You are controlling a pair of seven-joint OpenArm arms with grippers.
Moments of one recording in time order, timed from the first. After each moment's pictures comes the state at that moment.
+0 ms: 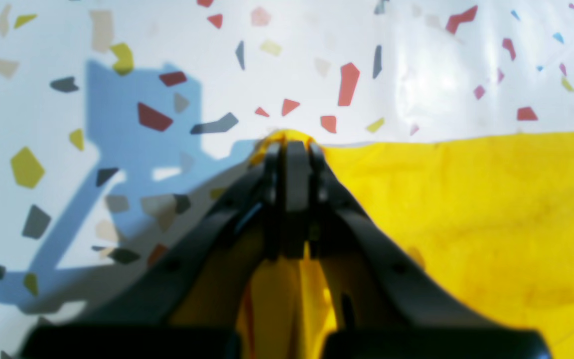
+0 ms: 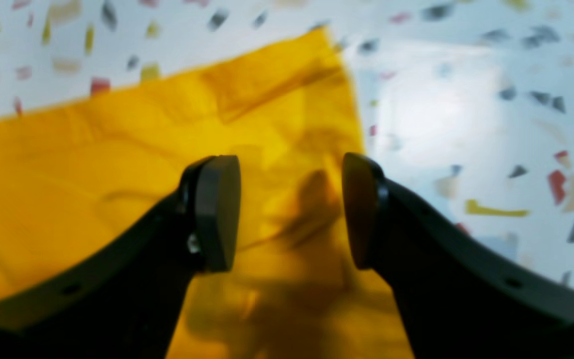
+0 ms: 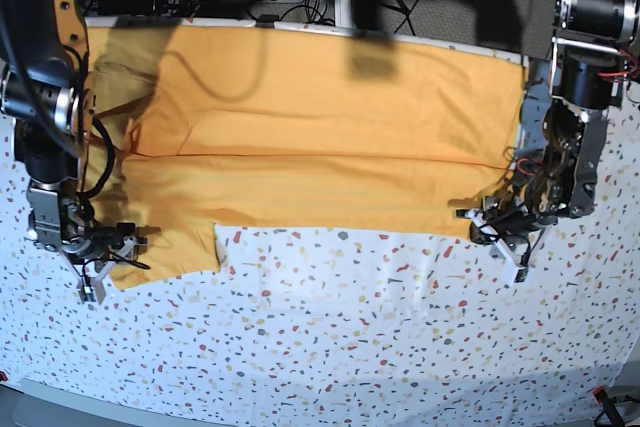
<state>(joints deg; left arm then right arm) -22.8 -17.2 9.8 52.9 -28.5 -20.3 34.0 42.4 24.2 6.6 17.8 -5.9 23.0 -13.7</state>
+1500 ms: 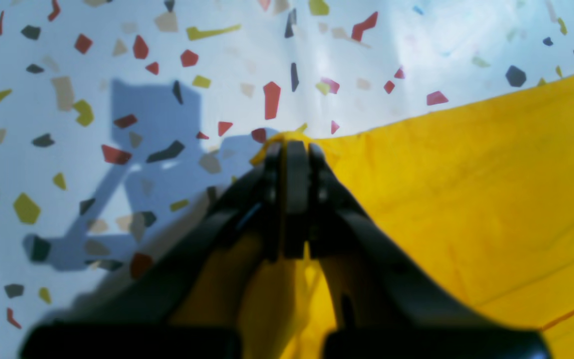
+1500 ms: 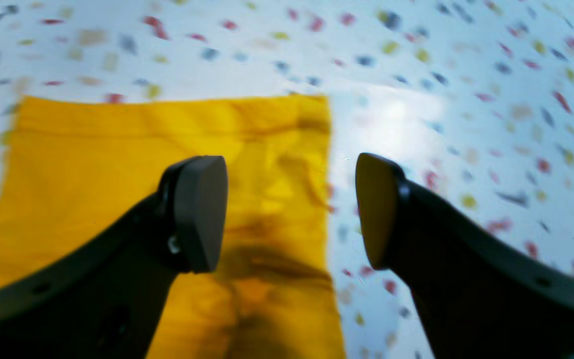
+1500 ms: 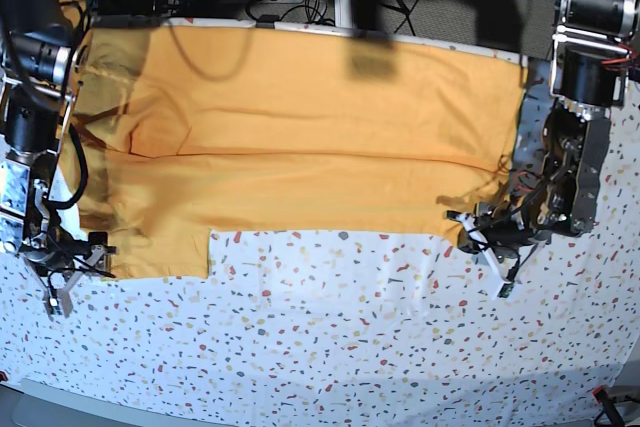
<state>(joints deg) -21.9 -17.4 9.9 64.7 -28.1 -20.3 42.8 32.2 27.7 11.4 45.8 2.1 24.5 -31.4</state>
